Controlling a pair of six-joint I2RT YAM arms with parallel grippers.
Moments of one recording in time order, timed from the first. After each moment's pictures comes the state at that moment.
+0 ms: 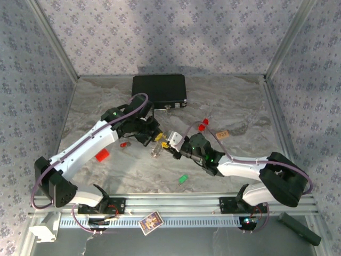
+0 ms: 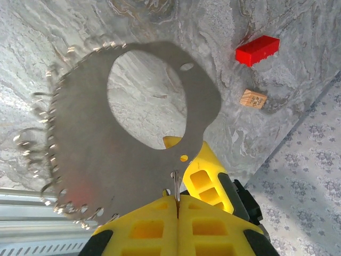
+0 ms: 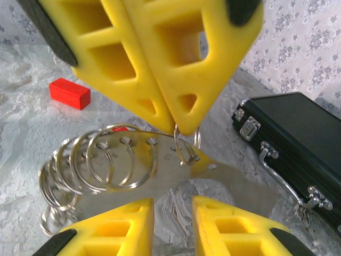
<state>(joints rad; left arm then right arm) -0.73 1.39 1.34 -0.97 0.26 -1.48 0.92 1.36 0.52 0.63 -0.08 -0.29</state>
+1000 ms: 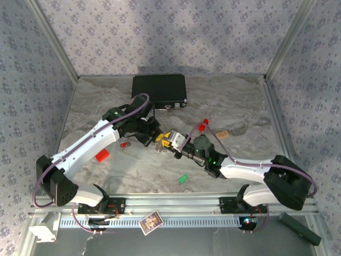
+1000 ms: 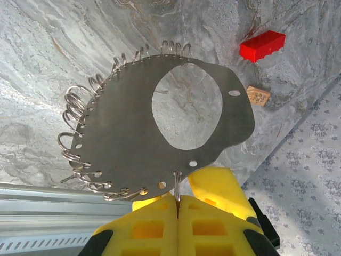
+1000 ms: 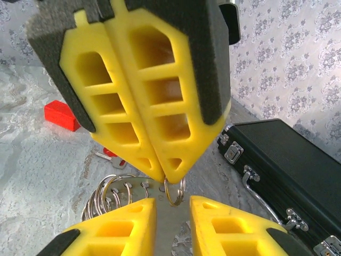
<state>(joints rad) -0.73 1.40 1.34 -0.96 0.28 -1.49 0.94 1.31 0.49 0.71 -0.06 -0.33</state>
